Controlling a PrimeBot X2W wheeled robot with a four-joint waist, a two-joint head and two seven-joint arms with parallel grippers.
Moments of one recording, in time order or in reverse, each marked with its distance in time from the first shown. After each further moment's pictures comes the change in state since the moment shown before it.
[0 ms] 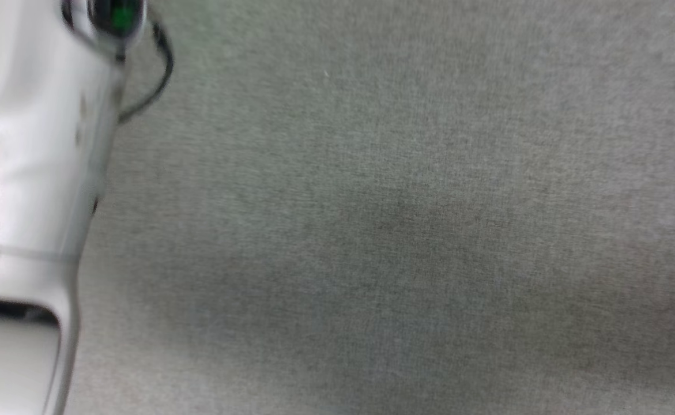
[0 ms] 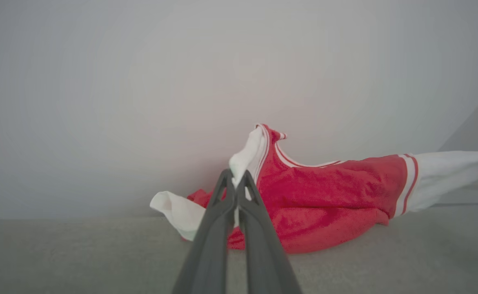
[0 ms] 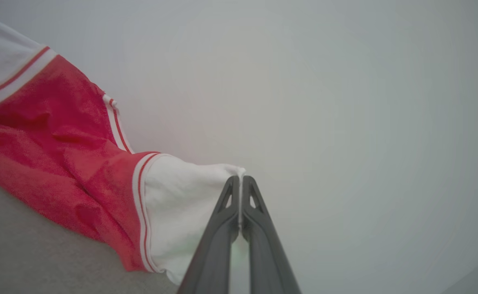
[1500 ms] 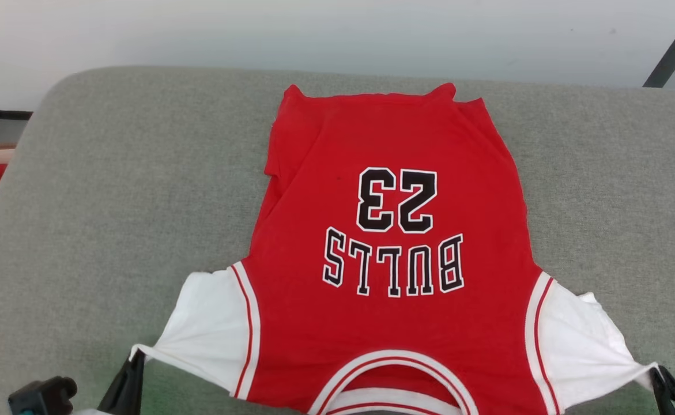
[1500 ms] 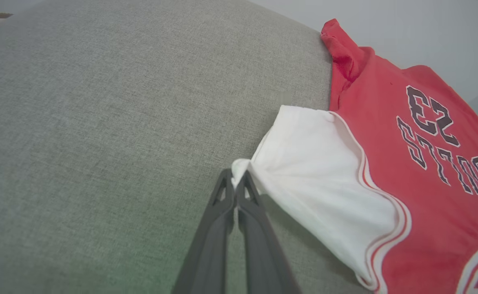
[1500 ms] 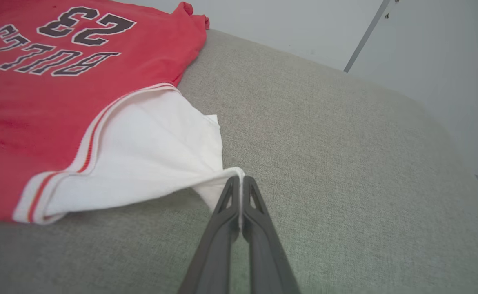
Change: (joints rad) left arm 1.441 0.307 0.039 -0.570 -0.165 0.284 -0.146; right arm 1.585 0.211 -0.406 -0.526 0.057 0.000 0.070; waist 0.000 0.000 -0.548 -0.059
